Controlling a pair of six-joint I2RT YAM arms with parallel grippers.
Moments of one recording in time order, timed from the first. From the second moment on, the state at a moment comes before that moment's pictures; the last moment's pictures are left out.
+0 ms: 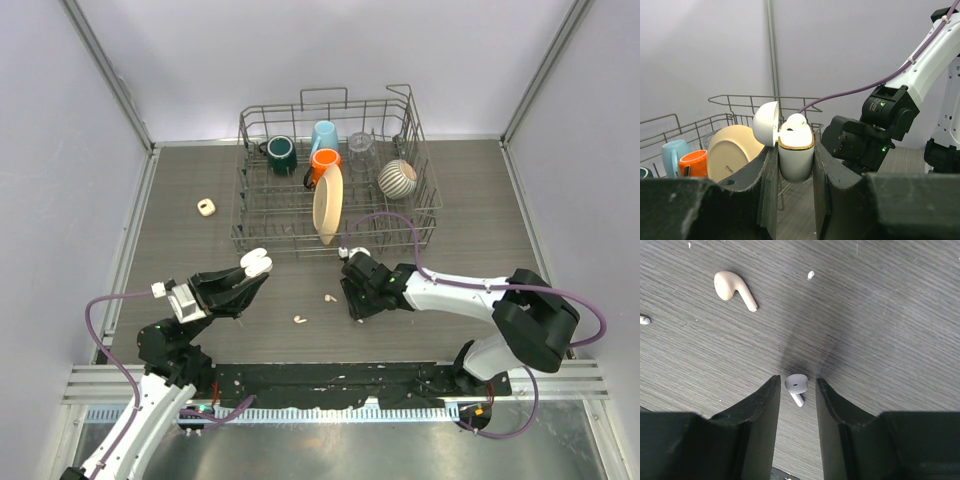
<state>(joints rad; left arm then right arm) -0.42 0.15 0.10 0.70 0.51 -0.29 0.93 1.46 0.75 -0.39 0.08 0.50</state>
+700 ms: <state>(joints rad) -0.42 0.15 0.10 0.70 0.50 -0.29 0.93 1.44 0.72 -0.37 0.18 0.85</state>
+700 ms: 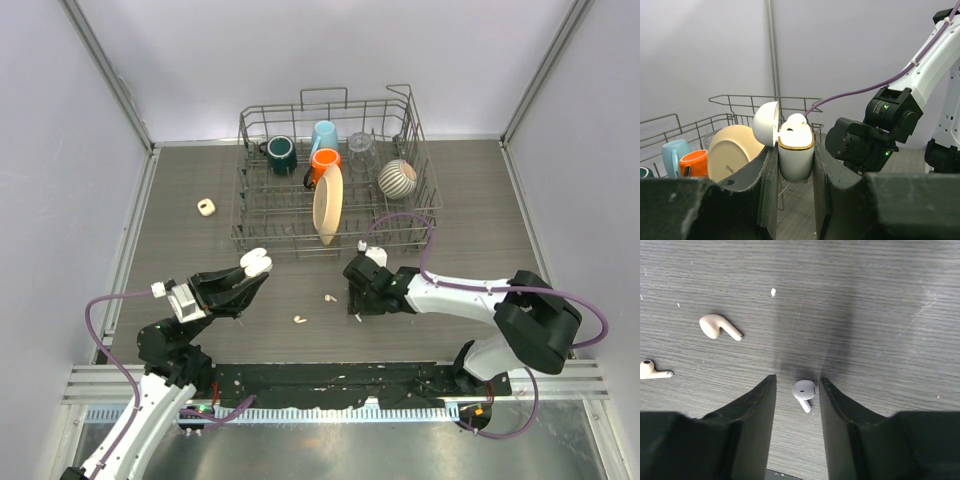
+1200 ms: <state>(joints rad) -0.42 0.15 0.10 0.70 0.50 -0.29 0.96 1.44 0.72 -0.37 0.22 0.76</state>
